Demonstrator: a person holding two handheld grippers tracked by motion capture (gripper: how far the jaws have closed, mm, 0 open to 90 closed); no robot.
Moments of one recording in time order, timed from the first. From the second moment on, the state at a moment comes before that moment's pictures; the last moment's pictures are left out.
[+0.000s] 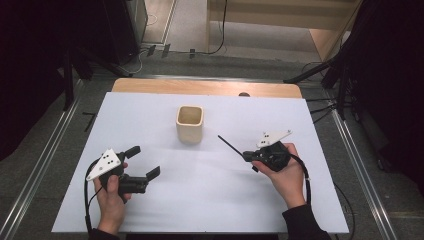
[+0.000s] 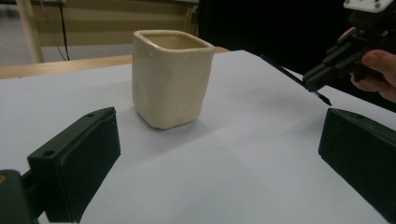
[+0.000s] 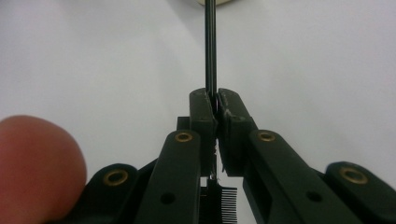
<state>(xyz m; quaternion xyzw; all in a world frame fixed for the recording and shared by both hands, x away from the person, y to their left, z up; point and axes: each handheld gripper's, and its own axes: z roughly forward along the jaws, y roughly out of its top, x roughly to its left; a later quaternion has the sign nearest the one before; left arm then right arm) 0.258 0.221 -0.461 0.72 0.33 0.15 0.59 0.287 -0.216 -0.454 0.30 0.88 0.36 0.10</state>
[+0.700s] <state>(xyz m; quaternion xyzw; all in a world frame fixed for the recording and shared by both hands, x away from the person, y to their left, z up) 0.270 0.156 -0.458 0.80 0.20 0.05 0.56 0.259 -0.178 -0.438 0.21 0.90 0.38 0.08</state>
